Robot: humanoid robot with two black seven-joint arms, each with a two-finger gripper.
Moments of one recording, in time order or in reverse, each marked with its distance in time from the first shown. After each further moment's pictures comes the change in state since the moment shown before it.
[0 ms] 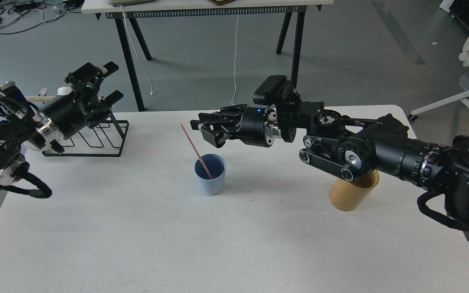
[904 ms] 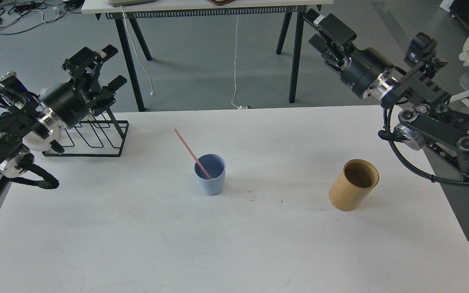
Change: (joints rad) left arm -0.005 -0.032 -0.085 -0.034 -0.020 -0.008 0.000; right arm -0.229 -0.517 0.421 0.367 0.848 0.025 0.000
